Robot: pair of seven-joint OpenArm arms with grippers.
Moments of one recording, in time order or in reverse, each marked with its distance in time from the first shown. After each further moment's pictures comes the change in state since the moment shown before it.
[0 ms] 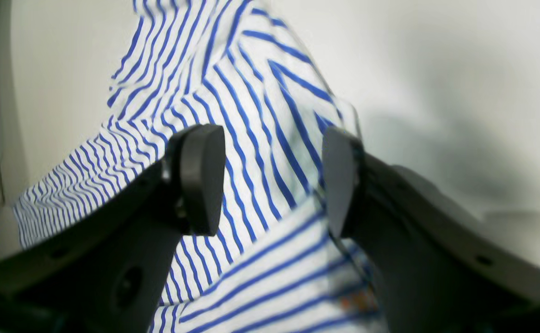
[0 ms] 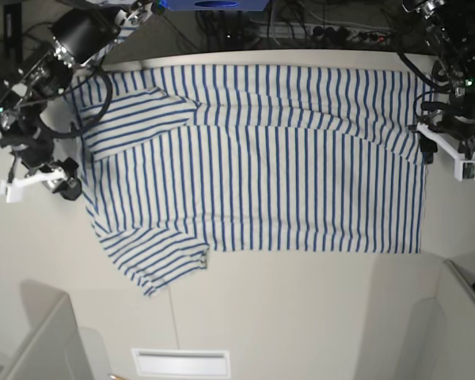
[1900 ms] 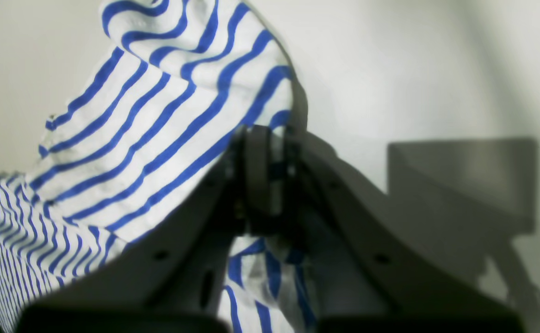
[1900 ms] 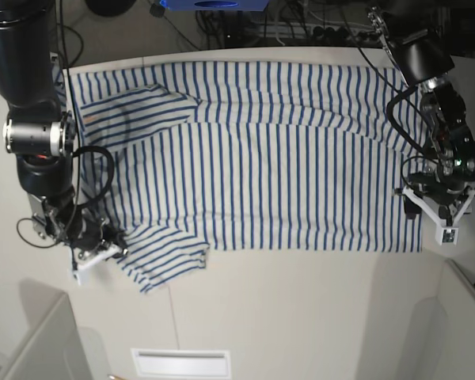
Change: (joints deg) left arm -23.1 -1.7 9.4 -22.6 7.5 0.0 -0.3; right arm 40.0 17.1 -51.1 -88.1 1.2 8.5 44.7
